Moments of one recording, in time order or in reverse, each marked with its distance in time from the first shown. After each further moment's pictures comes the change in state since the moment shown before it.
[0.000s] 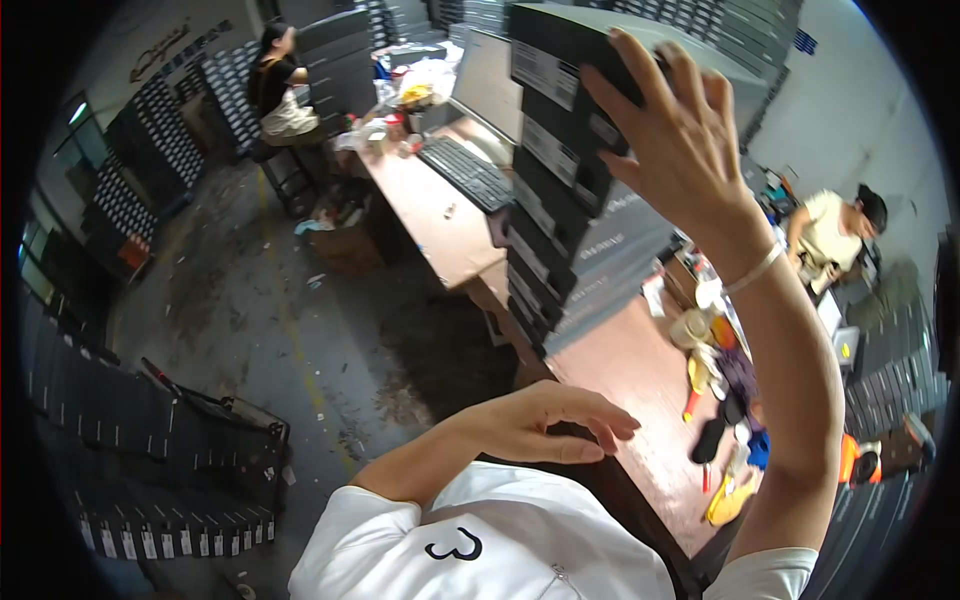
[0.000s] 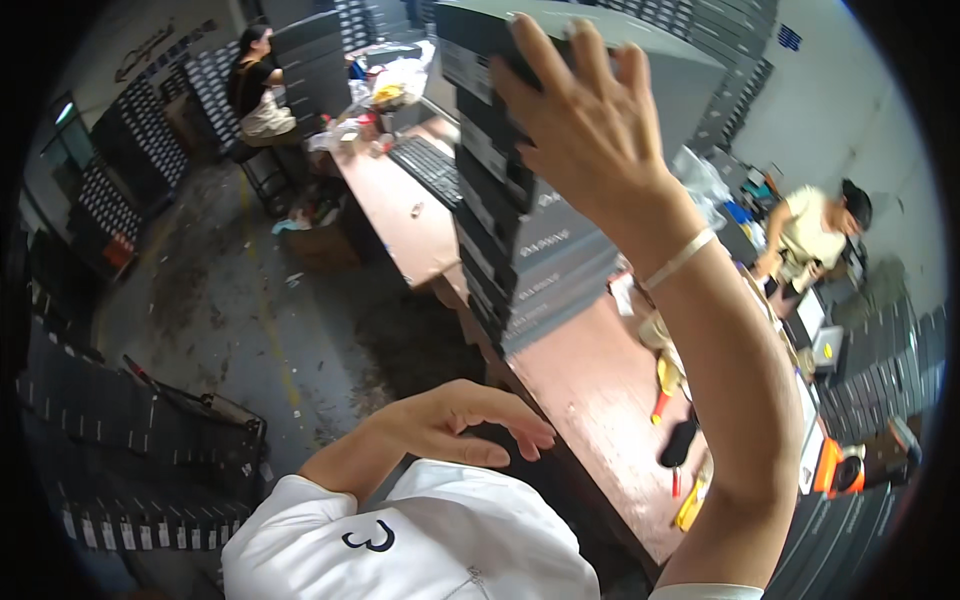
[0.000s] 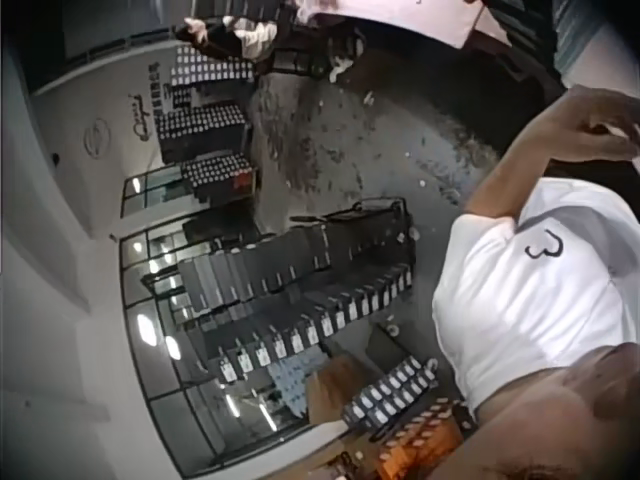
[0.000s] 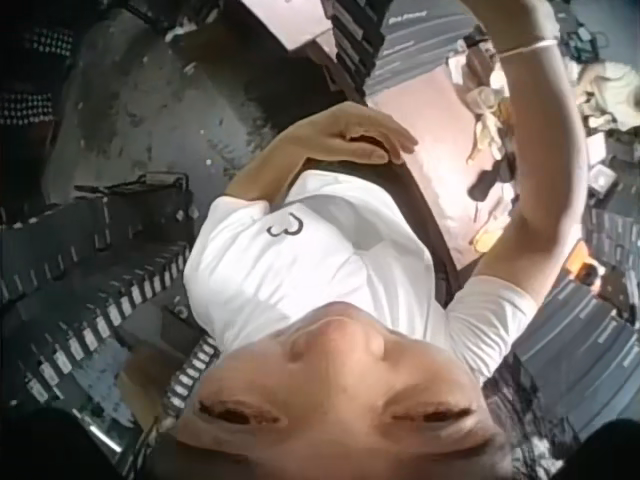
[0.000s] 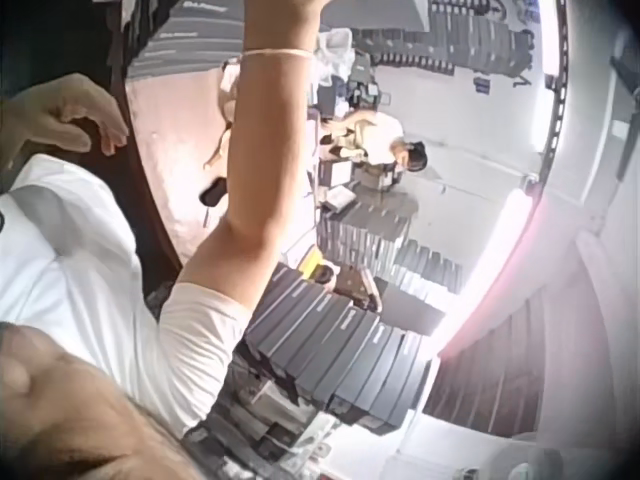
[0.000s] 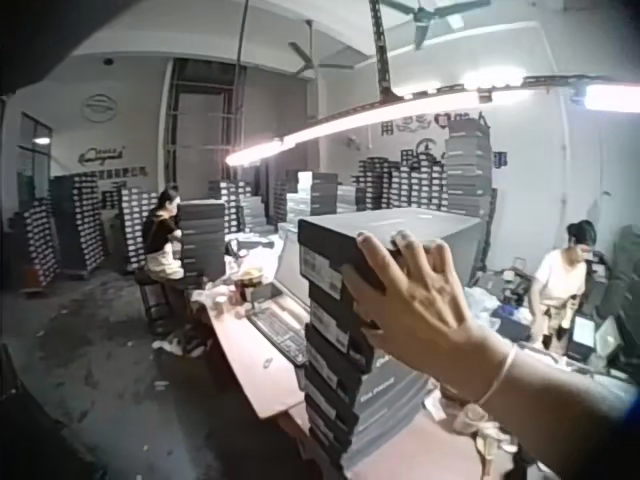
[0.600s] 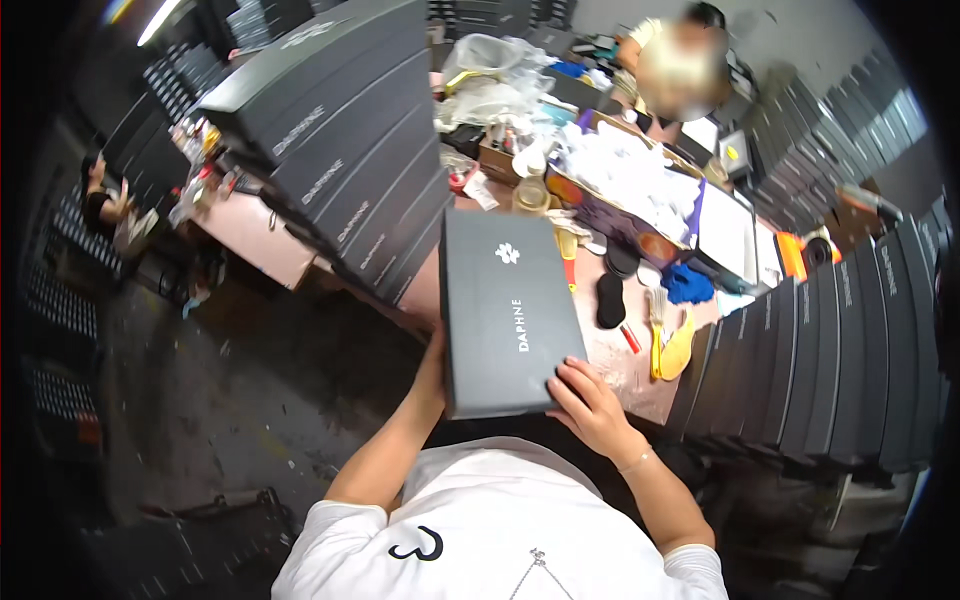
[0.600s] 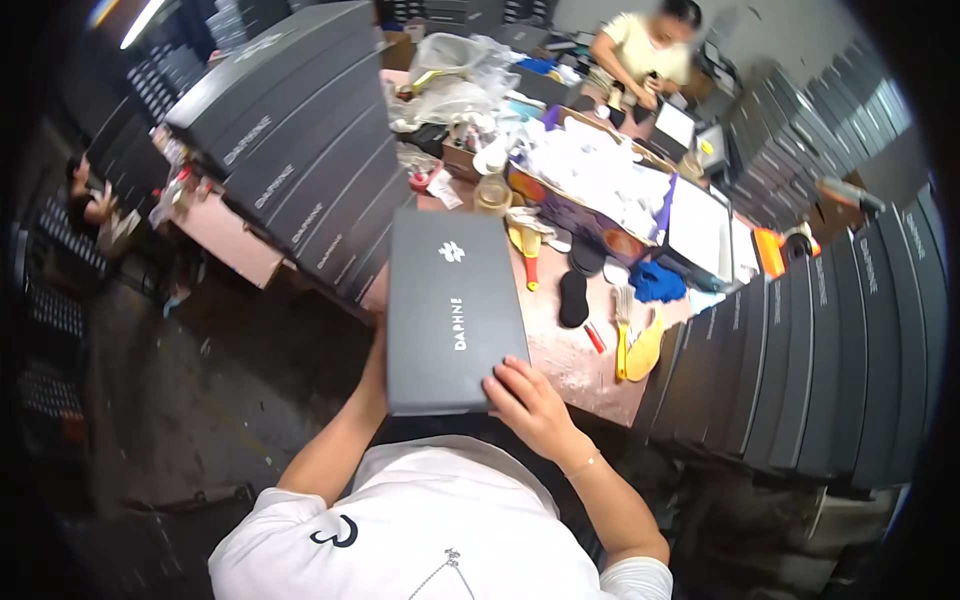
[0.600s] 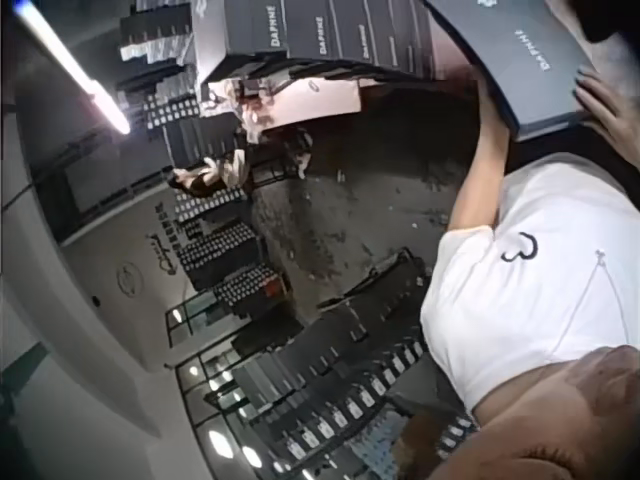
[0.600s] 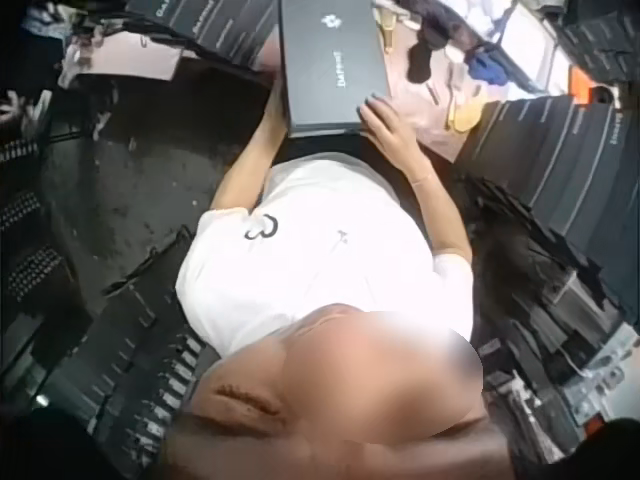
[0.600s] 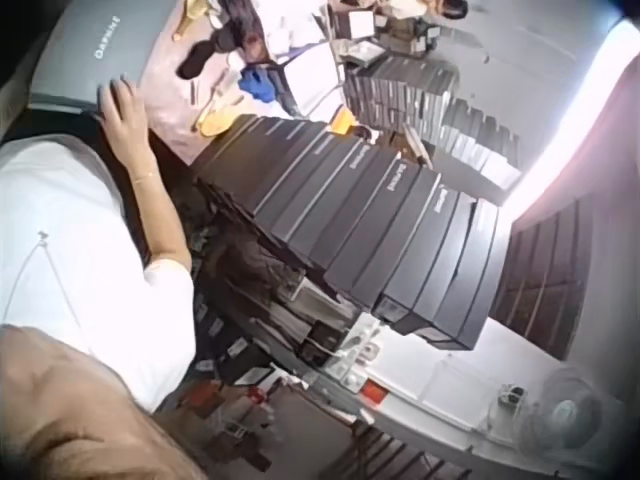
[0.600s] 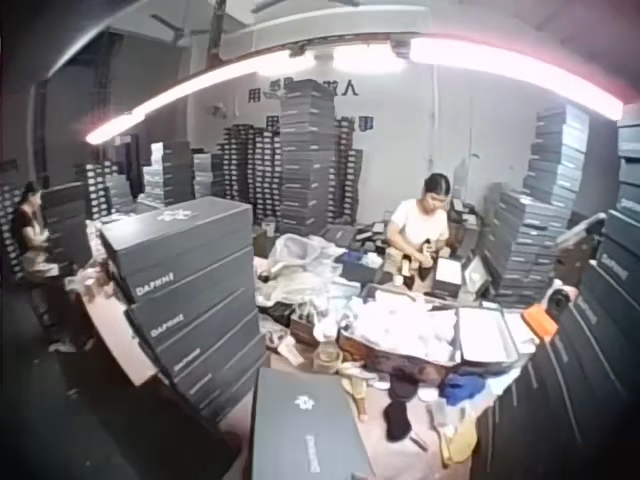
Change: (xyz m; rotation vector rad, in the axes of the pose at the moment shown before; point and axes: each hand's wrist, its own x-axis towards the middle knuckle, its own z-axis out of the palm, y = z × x) left_hand 0.017 -0.230 0.083 -0.729 0.668 -0.425; right_hand -0.452 -0.112 -0.132 0.734 -0.307 0.570
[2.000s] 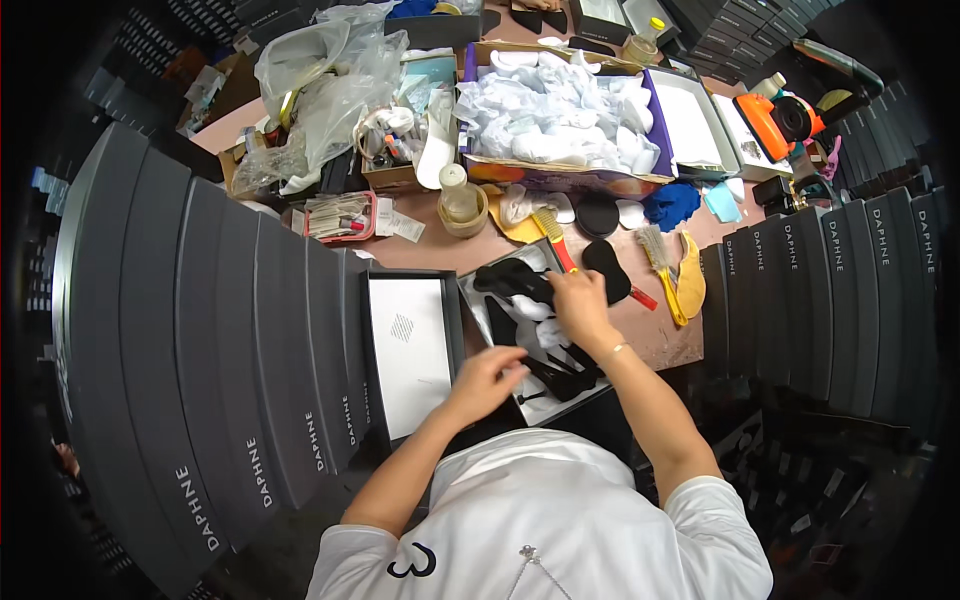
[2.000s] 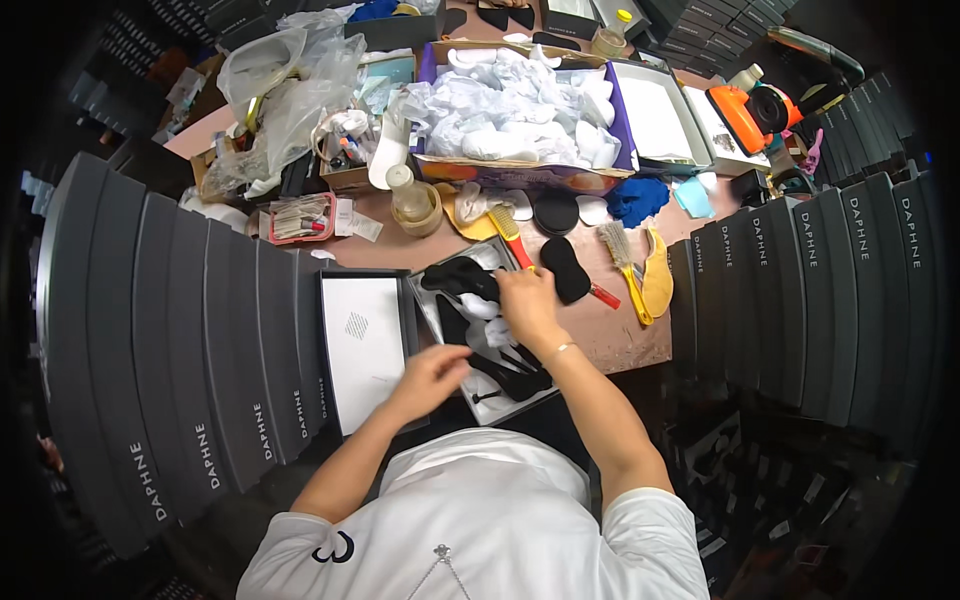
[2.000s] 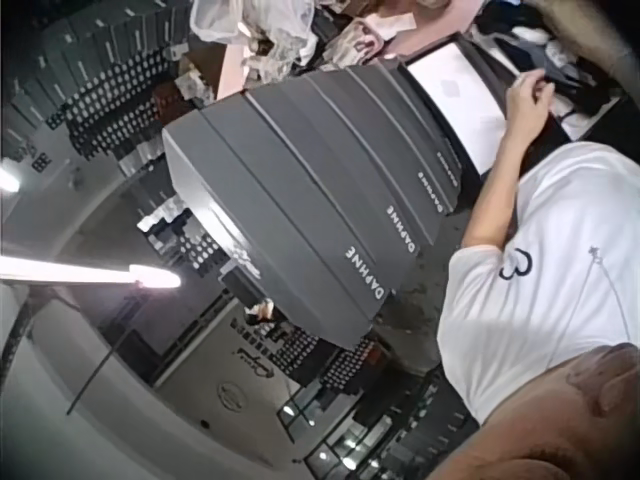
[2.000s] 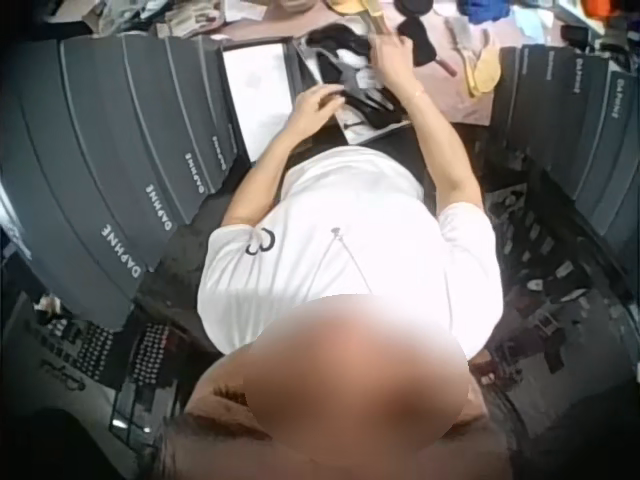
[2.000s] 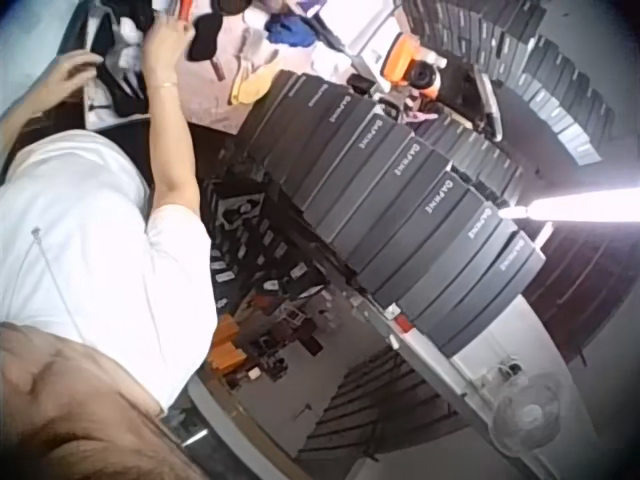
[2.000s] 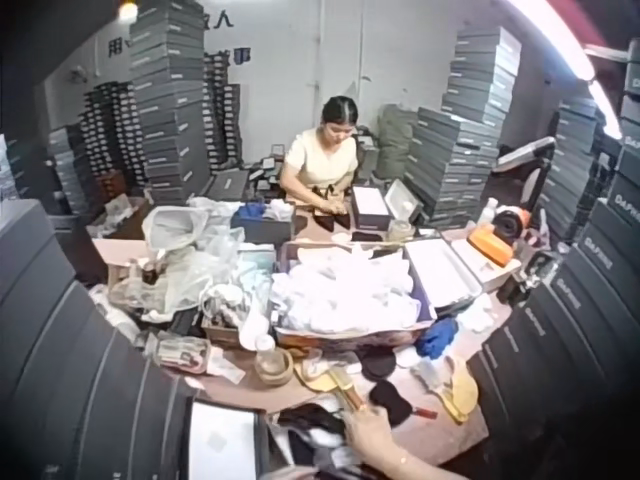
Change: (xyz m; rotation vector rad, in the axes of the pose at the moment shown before) left_hand 0.182 0.037 0.004 1.318 -0.618 -0.246; right_hand 0.094 0.203 0.124 -0.332 -0.137 1.011
